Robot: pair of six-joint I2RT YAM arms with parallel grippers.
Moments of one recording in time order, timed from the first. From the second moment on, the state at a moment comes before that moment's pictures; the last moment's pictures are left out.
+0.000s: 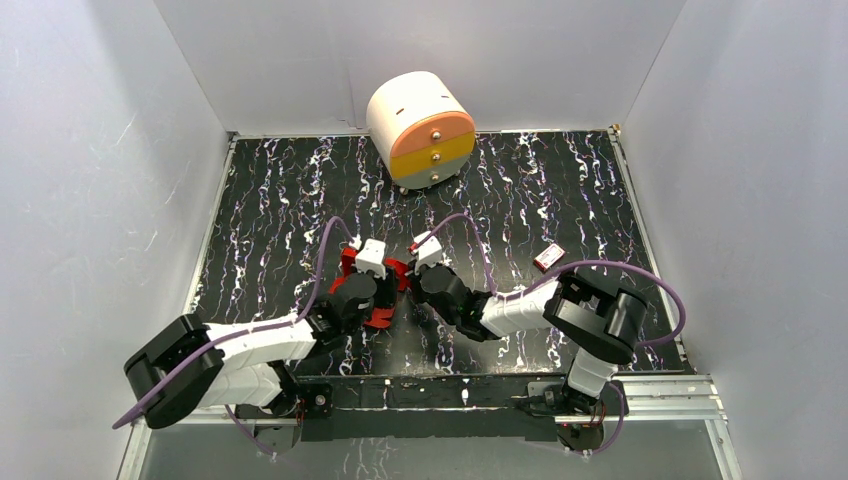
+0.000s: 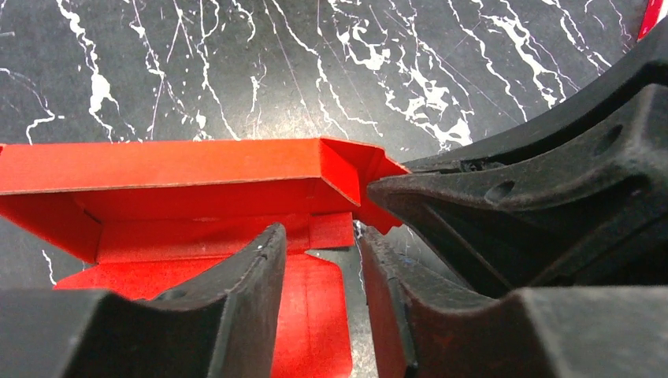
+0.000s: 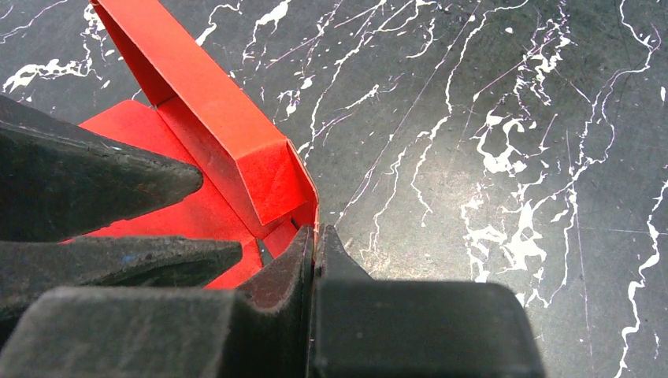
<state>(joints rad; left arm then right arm) -0.92 1.20 0.35 0.43 -0.46 -0.33 1.12 1.69 0.66 0.65 0.45 0.27</state>
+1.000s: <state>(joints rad) -0.99 1.44 0.35 0.50 -0.64 -0.31 1.12 1.68 0.66 0.65 0.39 0.23</state>
